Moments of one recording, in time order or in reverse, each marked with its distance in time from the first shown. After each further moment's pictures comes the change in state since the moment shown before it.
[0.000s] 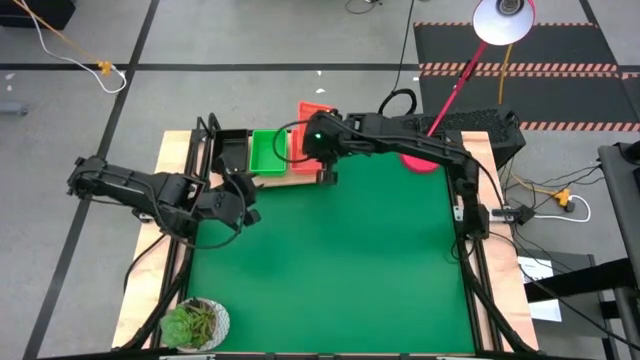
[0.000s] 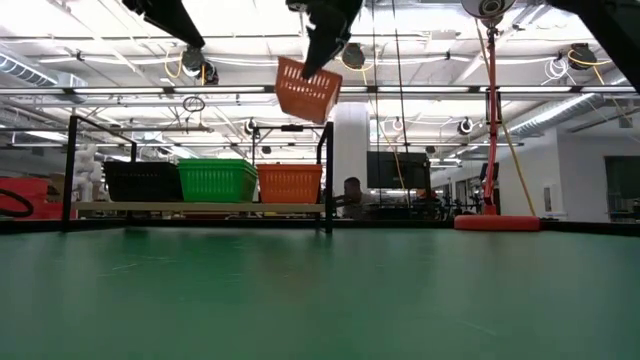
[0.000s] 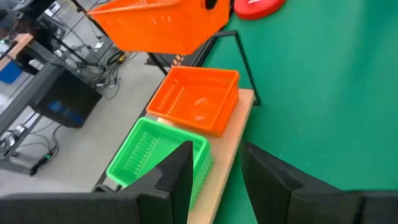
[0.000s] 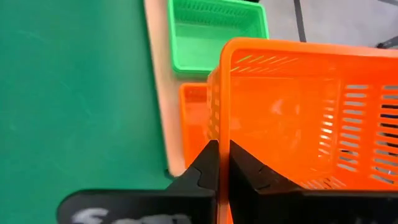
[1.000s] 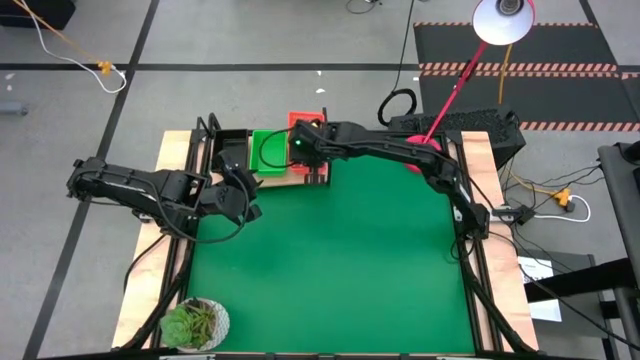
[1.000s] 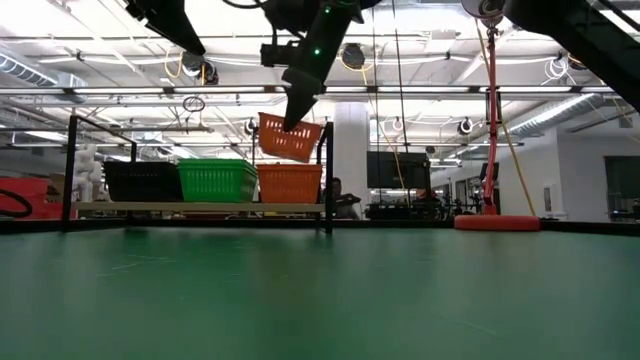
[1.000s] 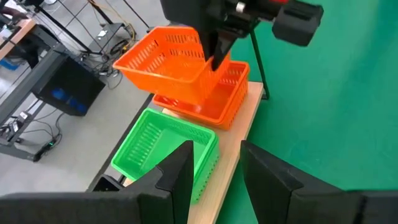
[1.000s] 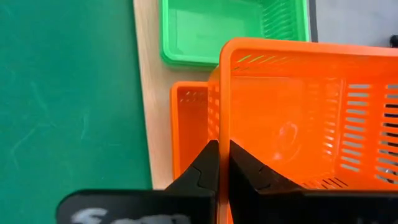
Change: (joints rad) left arm 0.053 0.001 0.000 -0.017 0.023 -0.011; right arm -0.042 0.189 -0.003 0.113 0.001 -0.079
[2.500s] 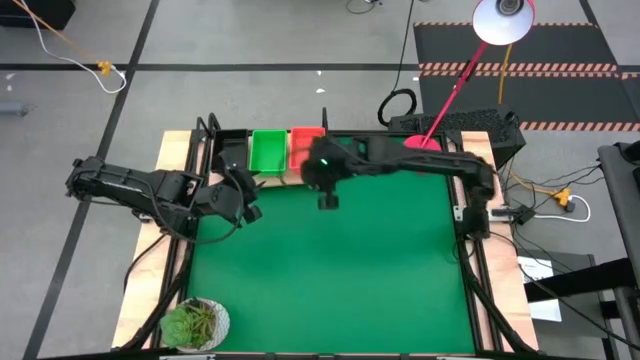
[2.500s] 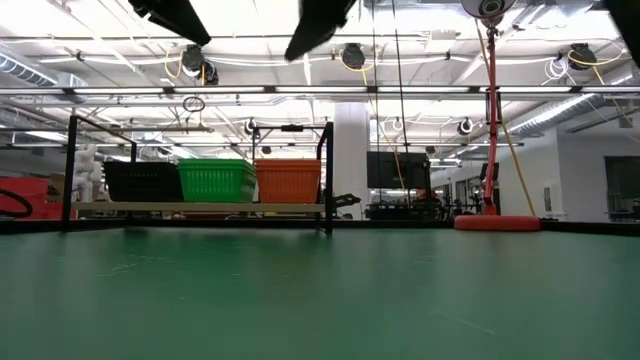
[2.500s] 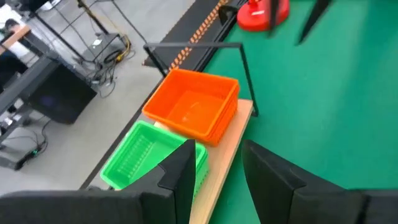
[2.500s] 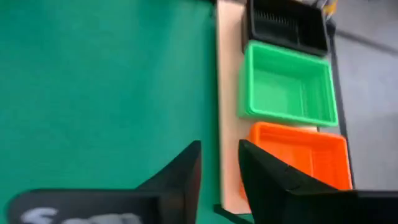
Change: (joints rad) left arm -0.018 -0.019 -0.002 0.070 0.006 0.001; right arm 0.150 -0.285 -0.223 0.103 -0.126 0.042
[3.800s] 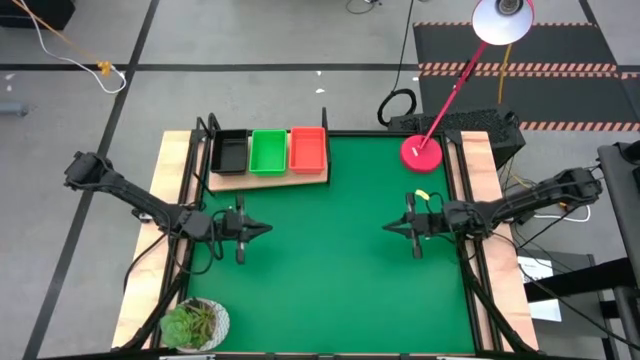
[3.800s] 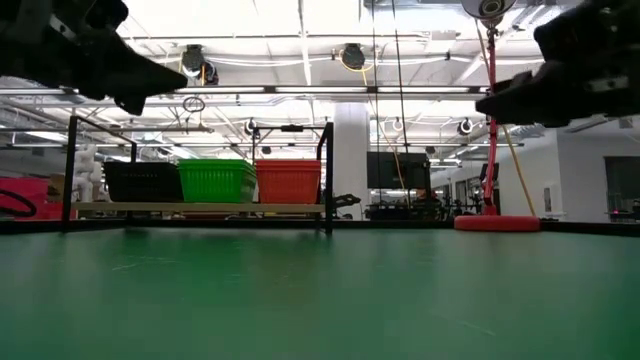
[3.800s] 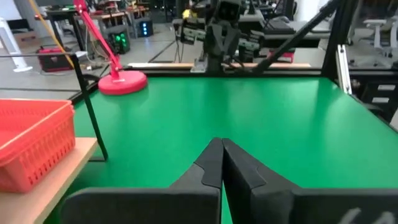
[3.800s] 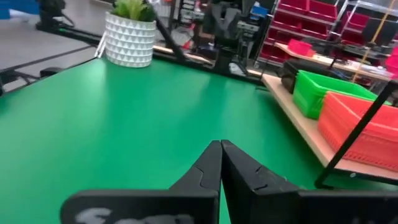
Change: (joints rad) left arm -0.197 -0.180 -0.923 1.419 0.314 0.202; right arm 0.291 -1.153 -1.960 1.530 0.023 0.123
